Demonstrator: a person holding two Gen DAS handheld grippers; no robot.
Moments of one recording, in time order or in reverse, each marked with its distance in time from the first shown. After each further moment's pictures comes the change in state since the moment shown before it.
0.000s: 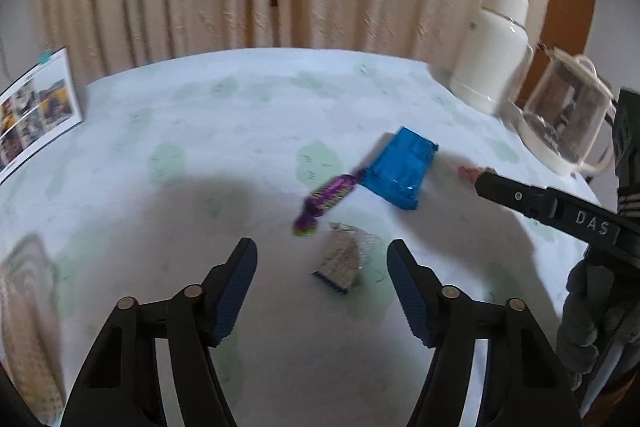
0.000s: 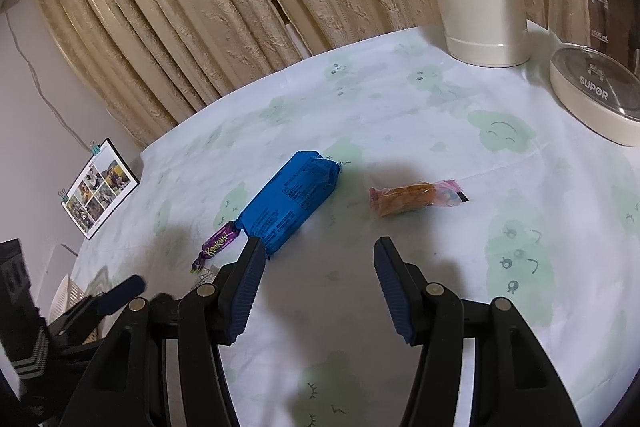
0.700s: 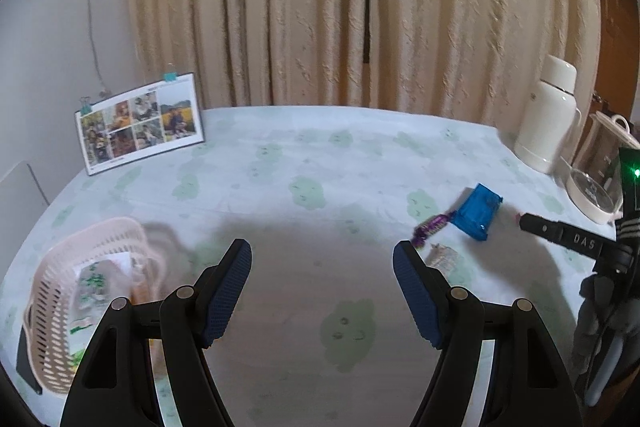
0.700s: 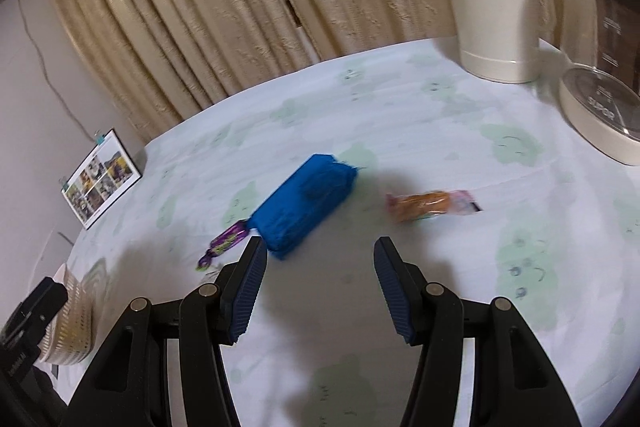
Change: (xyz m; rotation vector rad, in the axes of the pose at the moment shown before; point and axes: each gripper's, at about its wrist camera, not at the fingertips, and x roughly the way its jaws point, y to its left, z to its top) left arm -0.102 0.054 -0.028 -0.136 -0.207 0.253; right arm 0.000 0.010 0.002 -0.047 -0.018 -0.009
